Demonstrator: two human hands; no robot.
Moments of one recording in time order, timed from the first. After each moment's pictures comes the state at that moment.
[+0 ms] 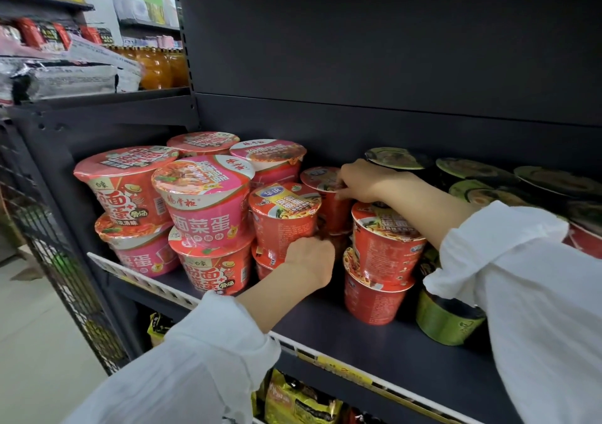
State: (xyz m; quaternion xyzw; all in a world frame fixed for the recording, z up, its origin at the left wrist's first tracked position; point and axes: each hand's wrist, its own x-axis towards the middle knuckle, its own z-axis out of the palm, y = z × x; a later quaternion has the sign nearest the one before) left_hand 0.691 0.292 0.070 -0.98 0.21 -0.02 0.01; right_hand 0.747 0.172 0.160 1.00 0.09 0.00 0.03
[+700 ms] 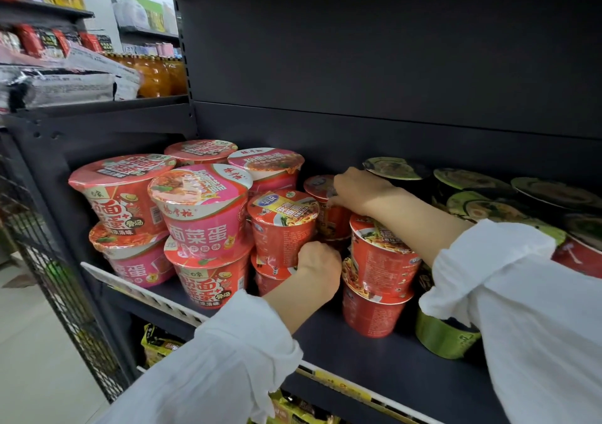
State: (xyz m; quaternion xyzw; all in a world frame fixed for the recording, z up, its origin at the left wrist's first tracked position) left_hand 0.710 0.267 0.060 -0.95 0.25 -0.05 0.20; right_hand 0.743 0.181 0.160 0.99 0.07 0.04 0.07
